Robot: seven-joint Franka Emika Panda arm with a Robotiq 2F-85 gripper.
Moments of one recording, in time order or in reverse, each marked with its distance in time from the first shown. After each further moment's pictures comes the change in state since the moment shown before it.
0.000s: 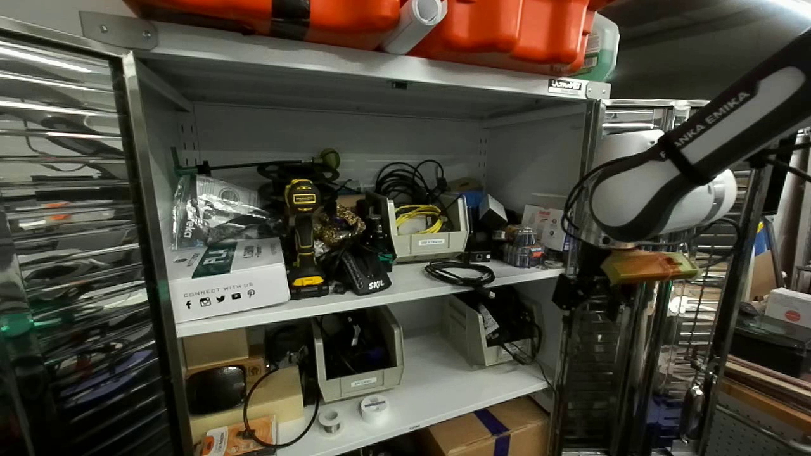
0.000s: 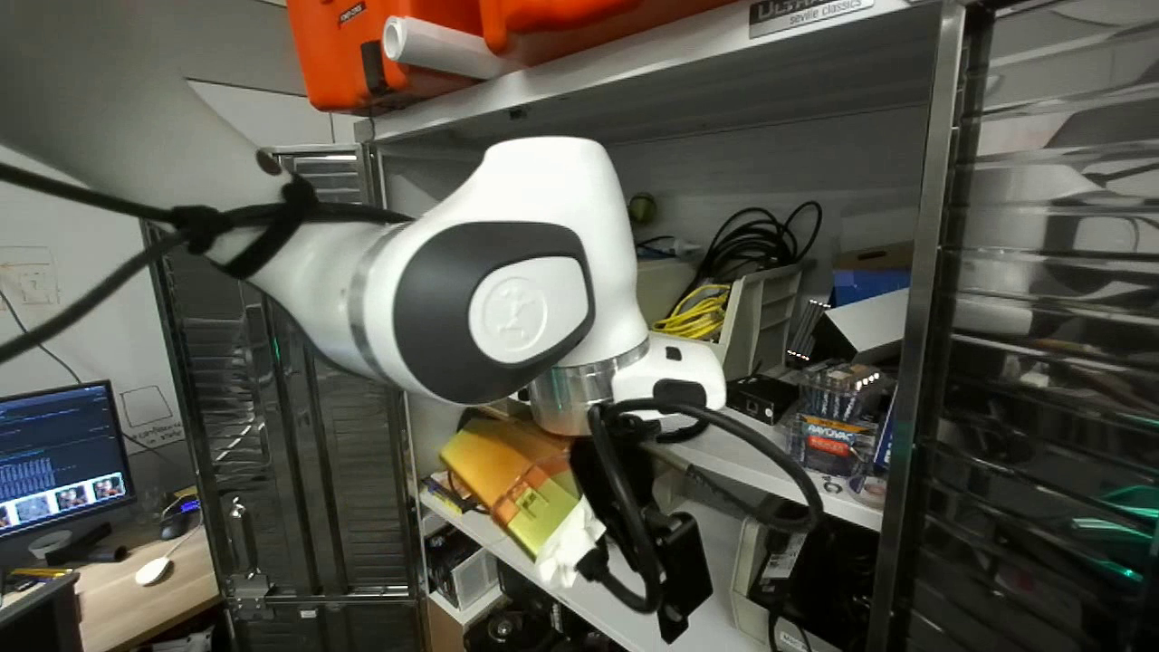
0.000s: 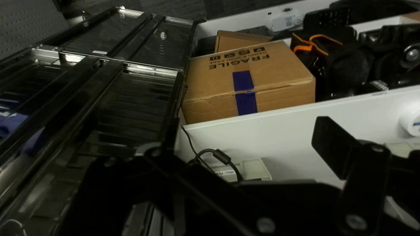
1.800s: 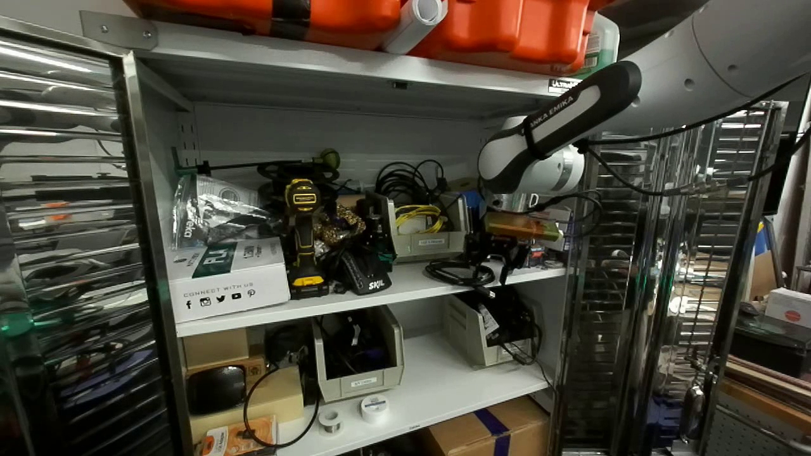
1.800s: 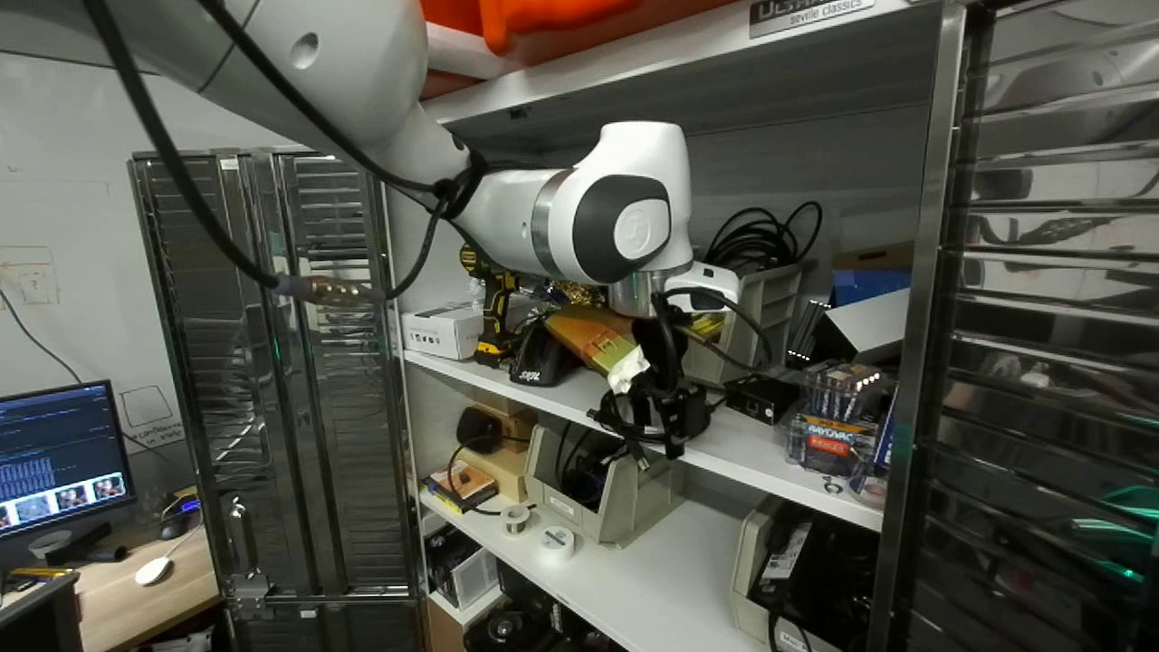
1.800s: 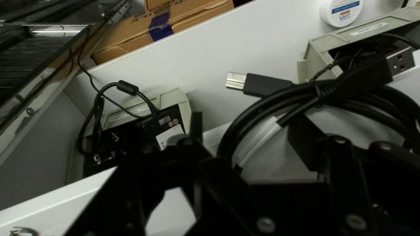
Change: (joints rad) arm 0.085 0.443 0.044 0.701 0.200 -0.238 0.145
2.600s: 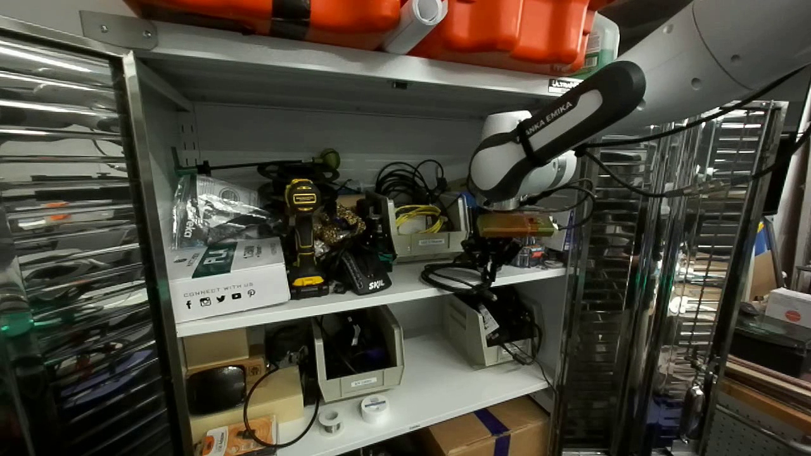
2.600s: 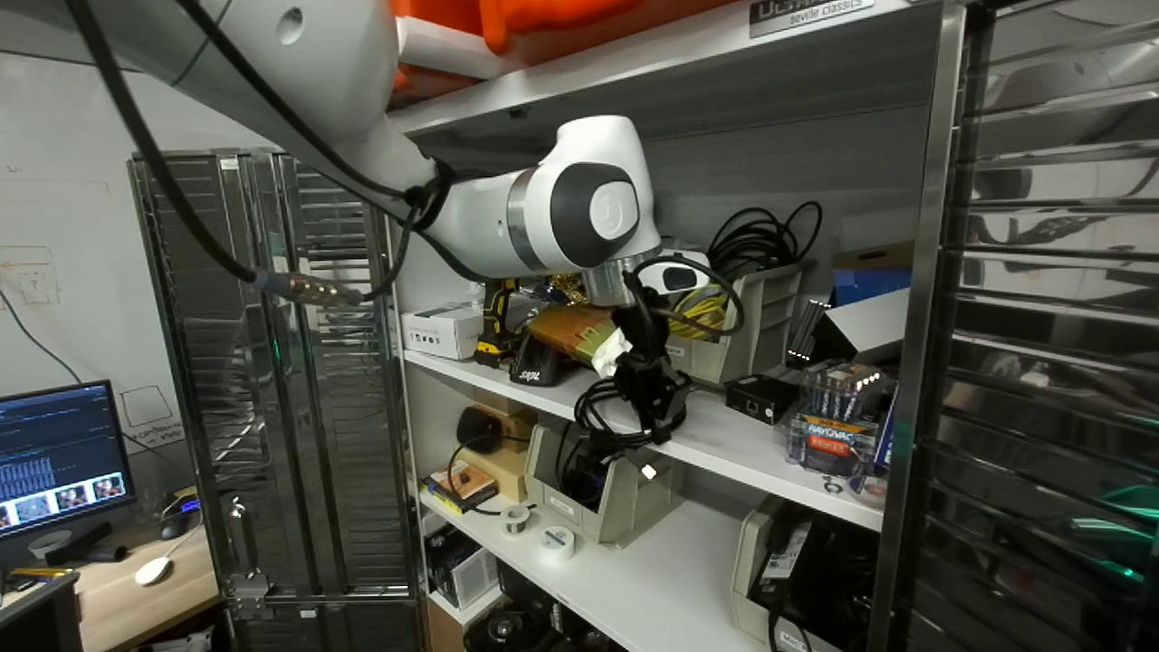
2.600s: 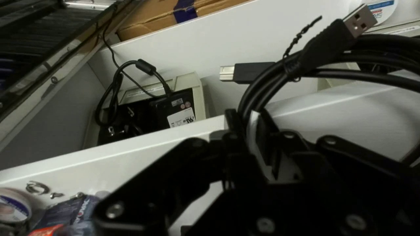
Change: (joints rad) arm 0.064 -0.024 -0.019 -0.023 -0.185 0.023 0.086
